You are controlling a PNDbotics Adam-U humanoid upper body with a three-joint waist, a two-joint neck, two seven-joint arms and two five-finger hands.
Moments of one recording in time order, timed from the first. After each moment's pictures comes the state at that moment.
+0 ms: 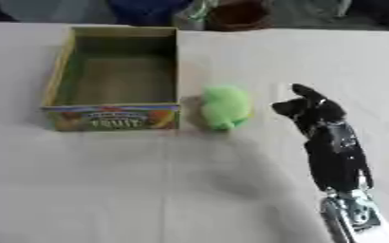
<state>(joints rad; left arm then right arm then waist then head) -0.18 0.14 0.46 -1.98 0.19 -0.27 0.00 0.01 -0.30 -0.04 -1.98 -0.20 -0.36 0.02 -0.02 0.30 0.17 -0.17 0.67</state>
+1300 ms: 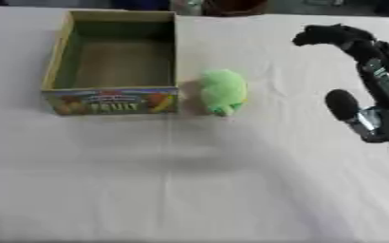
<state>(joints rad) -0.17 0.14 0.46 -1.98 0.18 -0.26 0.00 -0.07 -0.90 -0.04 -1.98 0.26 -0.60 -0.13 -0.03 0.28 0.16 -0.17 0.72</state>
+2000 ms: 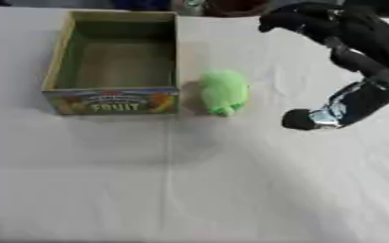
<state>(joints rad) -0.17 0.14 0.46 -1.98 0.18 -0.26 0.00 -0.29 -1.07 0.07 -1.99 0.38 -0.40 0.09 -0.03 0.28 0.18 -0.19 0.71</state>
